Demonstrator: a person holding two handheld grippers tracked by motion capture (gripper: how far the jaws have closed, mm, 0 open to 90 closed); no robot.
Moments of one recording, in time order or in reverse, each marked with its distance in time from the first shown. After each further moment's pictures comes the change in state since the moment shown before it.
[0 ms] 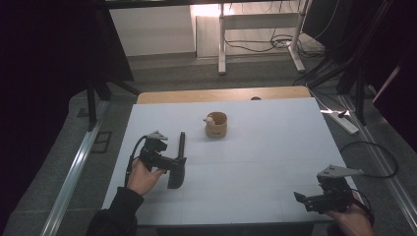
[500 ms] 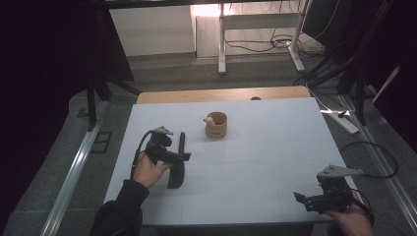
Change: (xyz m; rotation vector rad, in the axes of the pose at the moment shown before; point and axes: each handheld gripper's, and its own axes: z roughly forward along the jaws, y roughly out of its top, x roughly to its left) left arm 0.005 0.018 0.015 0.019 -0.011 0.008; right arm 0.000 0.000 0.000 0.005 0.002 -0.001
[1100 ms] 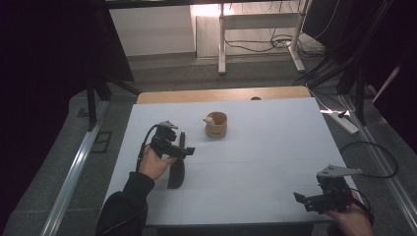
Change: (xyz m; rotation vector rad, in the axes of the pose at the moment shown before) left arm 0.007 0.019 0.014 -0.001 -0.012 0.011; right arm 0.000 0.000 0.001 0.010 -0.001 -0.002
